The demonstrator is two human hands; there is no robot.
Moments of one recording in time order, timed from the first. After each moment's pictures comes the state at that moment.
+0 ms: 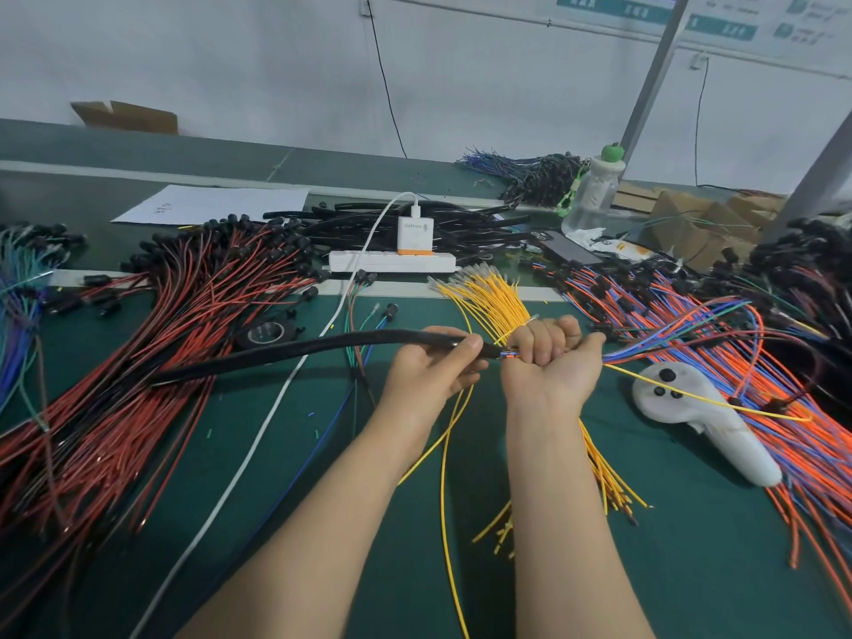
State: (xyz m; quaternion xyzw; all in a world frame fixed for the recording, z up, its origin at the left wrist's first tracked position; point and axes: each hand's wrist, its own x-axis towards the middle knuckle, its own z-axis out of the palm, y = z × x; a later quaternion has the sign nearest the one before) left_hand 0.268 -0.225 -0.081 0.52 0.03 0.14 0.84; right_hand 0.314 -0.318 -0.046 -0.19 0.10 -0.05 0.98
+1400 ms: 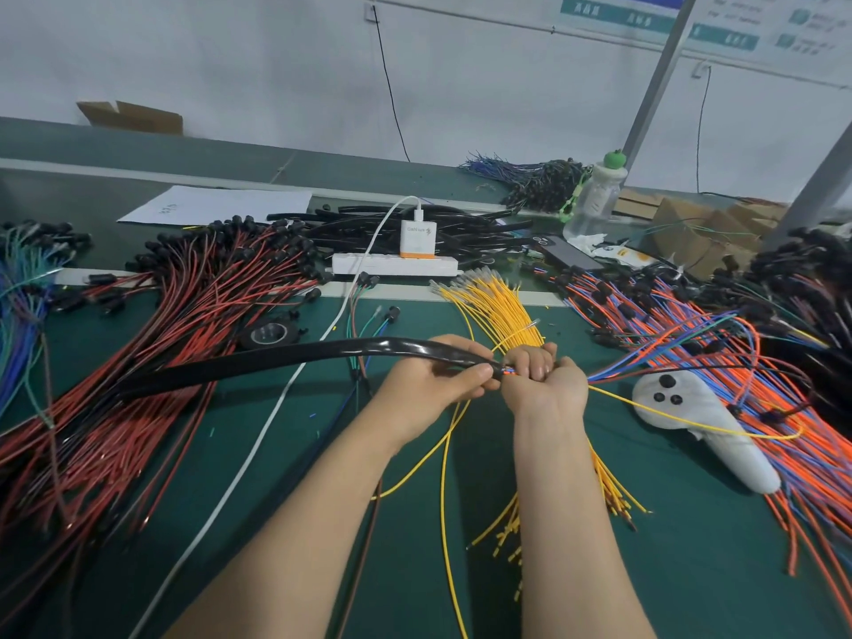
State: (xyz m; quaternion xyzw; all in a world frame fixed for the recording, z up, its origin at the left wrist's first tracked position) left_hand 0.259 -0.213 -0.075 0.65 -0.06 0.08 0.75; right_hand 0.320 -0.325 -0.051 -0.02 0.22 0.09 0.97
